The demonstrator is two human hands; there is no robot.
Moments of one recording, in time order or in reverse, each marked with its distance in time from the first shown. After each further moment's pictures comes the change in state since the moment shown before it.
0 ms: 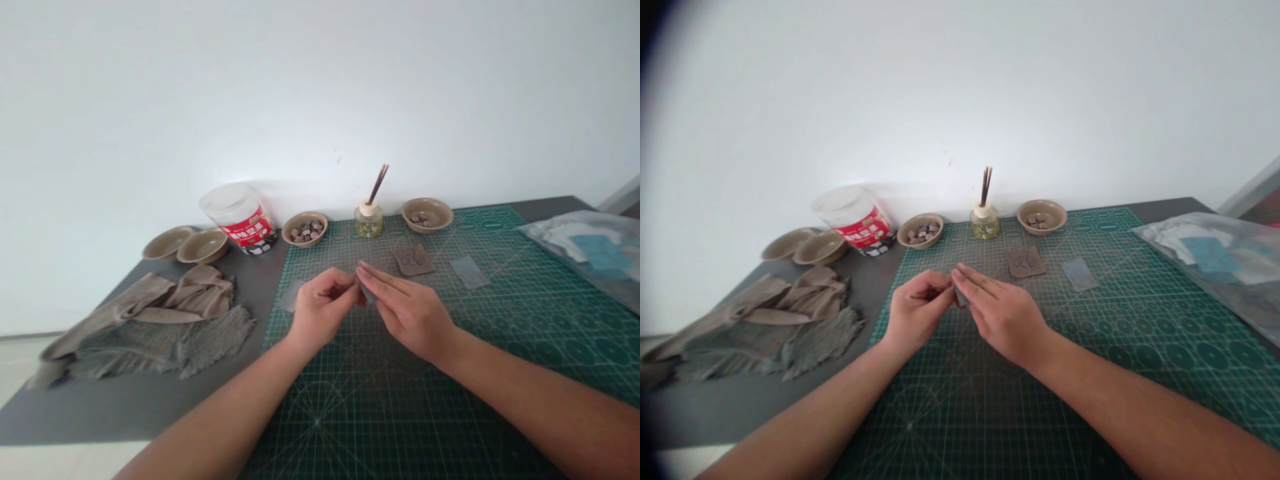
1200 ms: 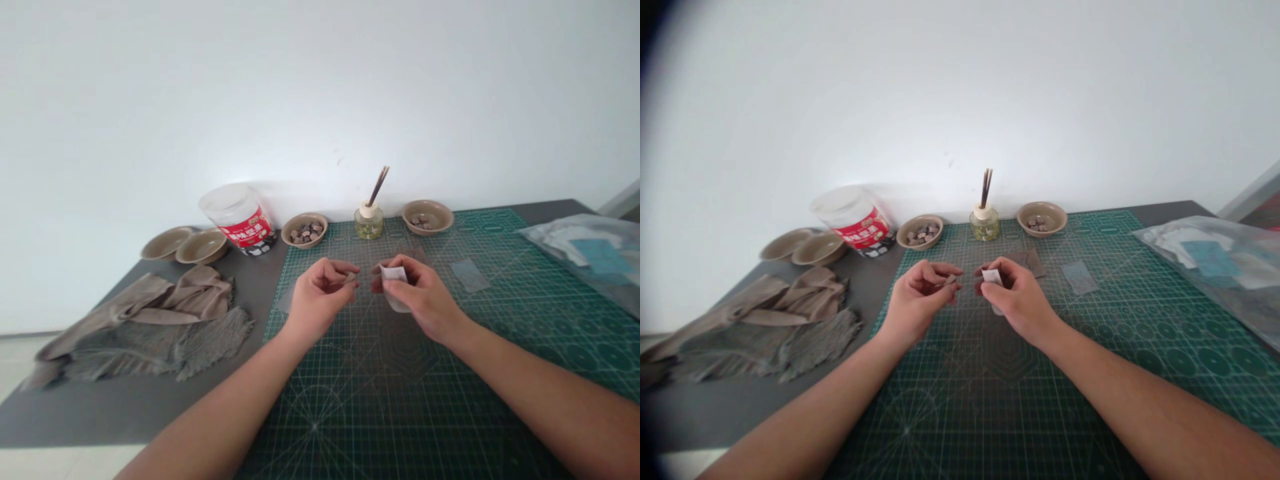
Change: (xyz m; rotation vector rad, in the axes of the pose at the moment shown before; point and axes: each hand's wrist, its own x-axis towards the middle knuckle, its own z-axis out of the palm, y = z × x) left_hand 0.010 -0.008 -0.003 -0.168 0.040 -0.108; right_hand 0.010 0.017 -0.006 0.959 0.042 0.821
